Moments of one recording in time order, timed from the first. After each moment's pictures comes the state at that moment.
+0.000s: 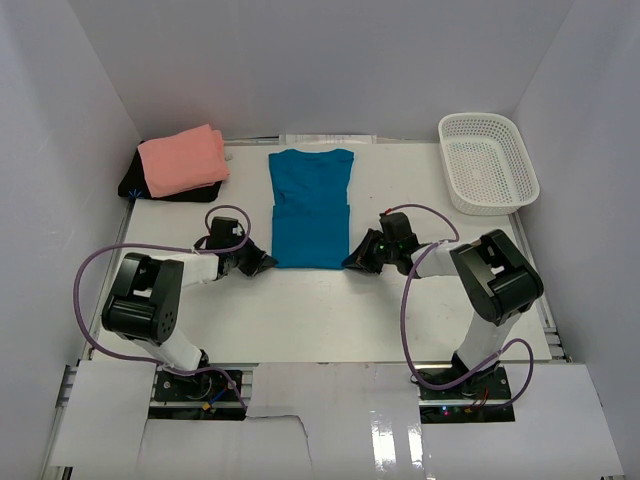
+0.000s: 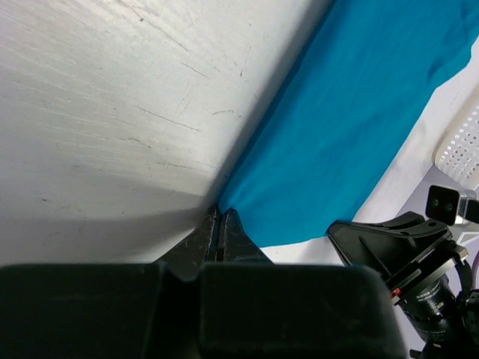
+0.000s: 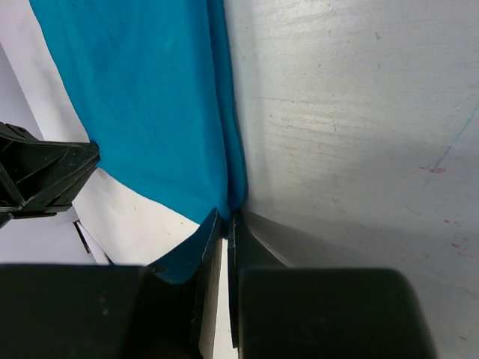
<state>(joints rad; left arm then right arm) -0.22 1.60 0.64 0.08 0.30 -1.05 0.51 1.77 0.74 0.29 -0.38 0.95</state>
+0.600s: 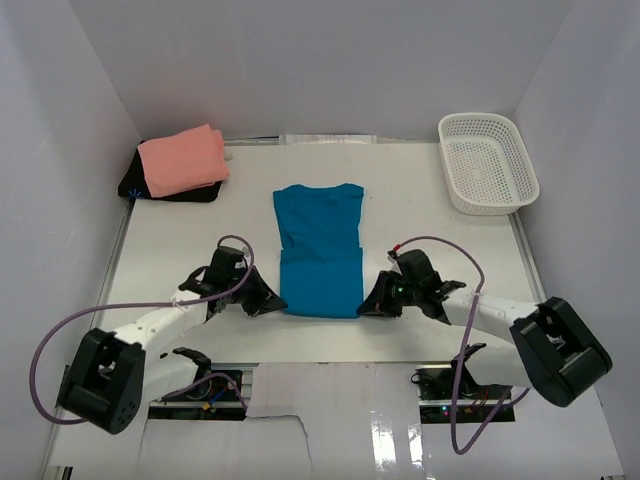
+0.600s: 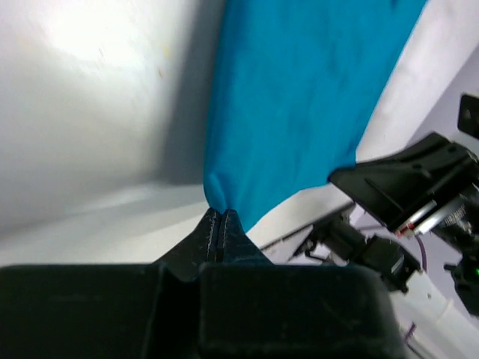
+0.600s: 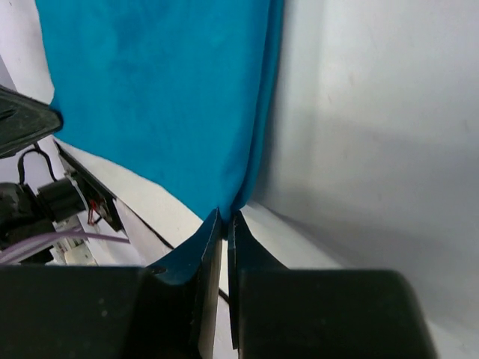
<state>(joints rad) -0.38 1.18 0.45 -0.20 0.43 -1.01 0.61 1.31 0.42 0.07 -0.44 0.87</state>
